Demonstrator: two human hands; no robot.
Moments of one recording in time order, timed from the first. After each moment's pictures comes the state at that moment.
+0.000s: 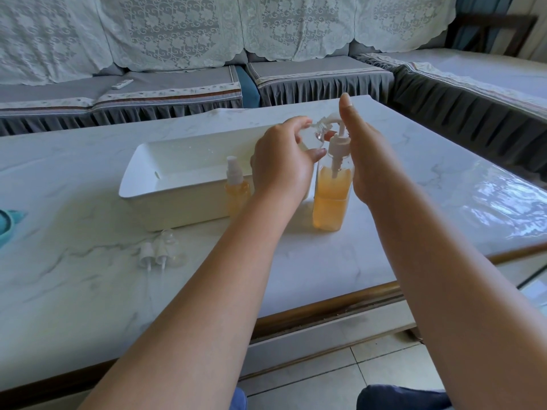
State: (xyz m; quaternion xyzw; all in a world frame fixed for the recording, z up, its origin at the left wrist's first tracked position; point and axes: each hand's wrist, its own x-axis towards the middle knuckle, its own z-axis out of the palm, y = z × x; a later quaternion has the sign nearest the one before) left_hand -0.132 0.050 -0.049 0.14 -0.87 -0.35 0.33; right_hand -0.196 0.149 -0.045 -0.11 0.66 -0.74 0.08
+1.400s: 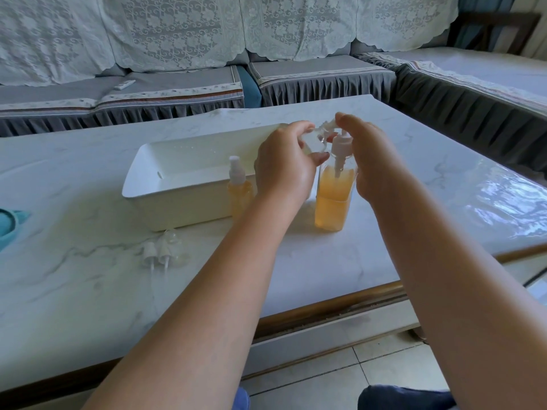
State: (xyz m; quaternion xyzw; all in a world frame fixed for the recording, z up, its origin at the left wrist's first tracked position) left_hand -0.133 0.049 -0.052 0.14 -0.87 -0.36 0.31; right_hand -0.199 0.147 -0.045 -0.07 0.68 -0.73 0.08
